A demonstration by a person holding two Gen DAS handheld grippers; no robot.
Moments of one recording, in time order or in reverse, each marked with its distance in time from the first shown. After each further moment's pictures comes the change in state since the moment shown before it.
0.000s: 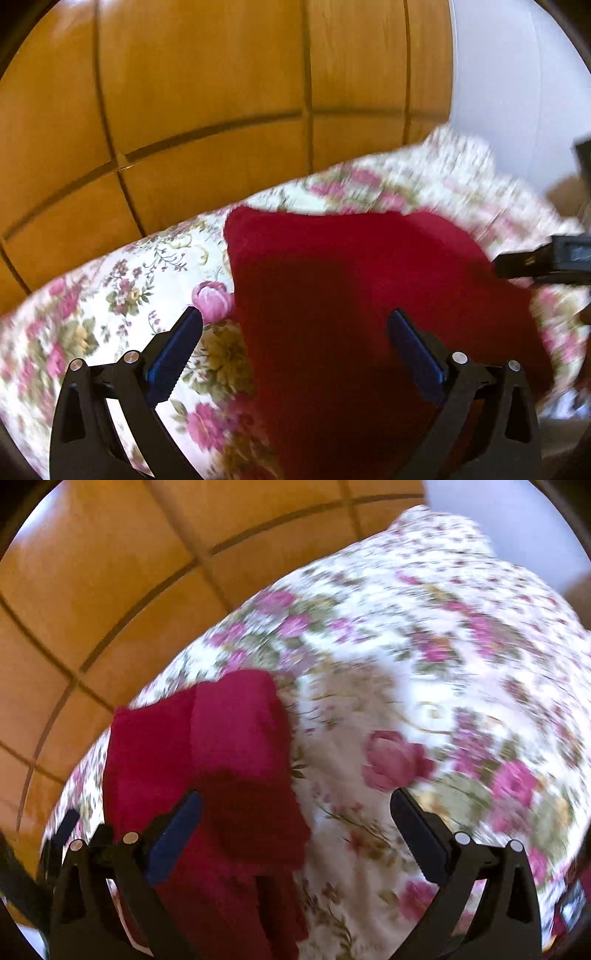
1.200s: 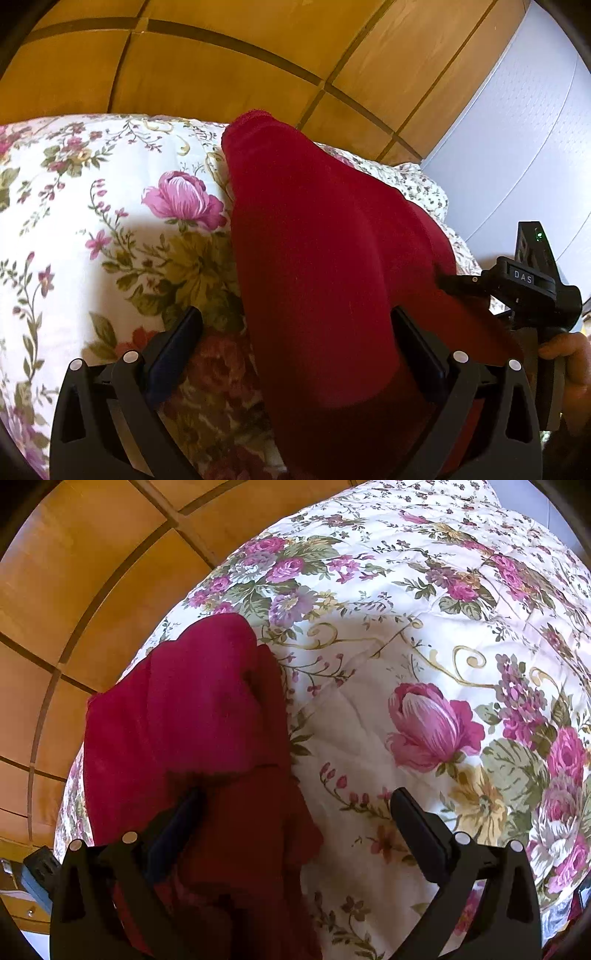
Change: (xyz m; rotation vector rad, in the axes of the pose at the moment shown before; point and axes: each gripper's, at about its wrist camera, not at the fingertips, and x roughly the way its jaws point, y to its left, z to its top) left arm 0.017 0.061 -0.075 -0.416 0.026 -0.447; right arm 0.036 -0.012 -0.014 0.129 0.128 0.048
